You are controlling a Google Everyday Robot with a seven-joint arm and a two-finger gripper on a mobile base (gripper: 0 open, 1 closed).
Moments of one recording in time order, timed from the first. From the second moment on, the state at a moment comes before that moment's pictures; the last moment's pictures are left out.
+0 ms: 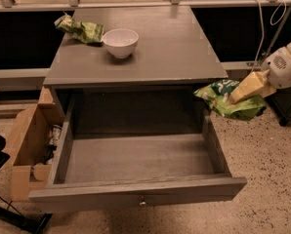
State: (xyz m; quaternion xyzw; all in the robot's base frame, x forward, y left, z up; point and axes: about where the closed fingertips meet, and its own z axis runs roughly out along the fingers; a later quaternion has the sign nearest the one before) arm 0.562 -0.265 0.842 -0.16 0.94 0.27 0.09
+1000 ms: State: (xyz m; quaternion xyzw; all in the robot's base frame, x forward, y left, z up) arm 0.560 -0.132 0.762 -0.27 0.88 0.40 0.02
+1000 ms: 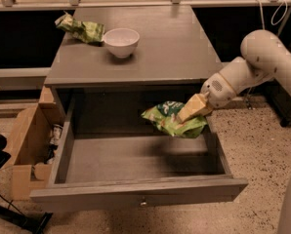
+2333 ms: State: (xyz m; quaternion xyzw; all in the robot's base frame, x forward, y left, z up) arm 0.548 -0.091 0.726 -0.30 0.89 0.33 0.02
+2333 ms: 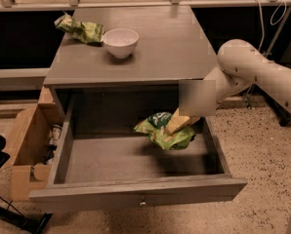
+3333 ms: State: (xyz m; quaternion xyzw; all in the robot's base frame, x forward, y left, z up) arm 0.547 -0.087 0.722 -0.30 0.89 0.33 0.01
